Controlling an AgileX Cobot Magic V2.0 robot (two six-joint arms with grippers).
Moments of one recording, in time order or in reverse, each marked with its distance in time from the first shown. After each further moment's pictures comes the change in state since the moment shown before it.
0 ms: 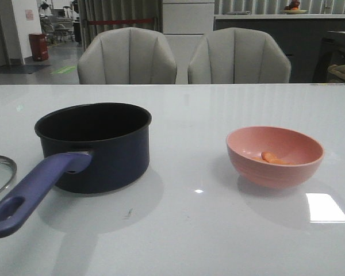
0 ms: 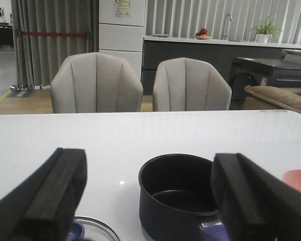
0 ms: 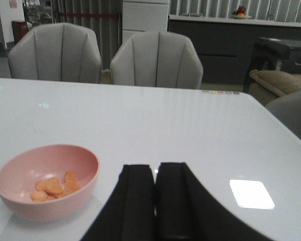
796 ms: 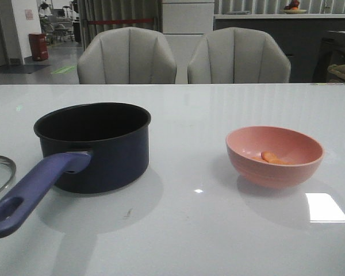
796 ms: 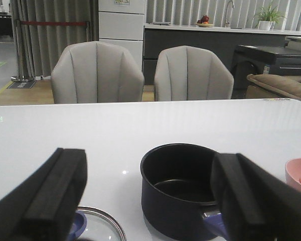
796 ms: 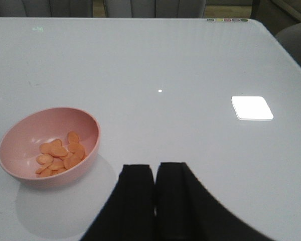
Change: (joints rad) left arm -0.006 0.023 0.000 0.009 0.009 0.000; right arm 0.000 0.401 -0.333 0.053 0.285 0.000
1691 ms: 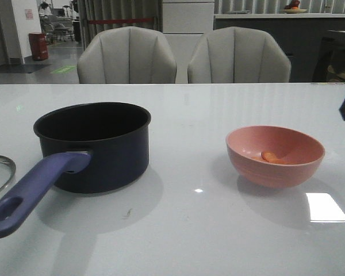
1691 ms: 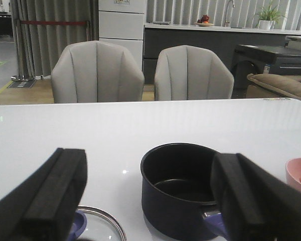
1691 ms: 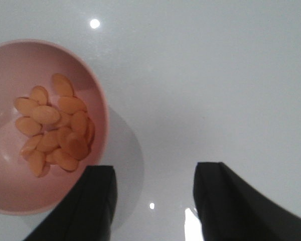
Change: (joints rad) left arm 0.000 0.000 0.000 0.000 0.000 0.000; right arm 0.074 1.068 -0.629 0.100 0.240 -0.005
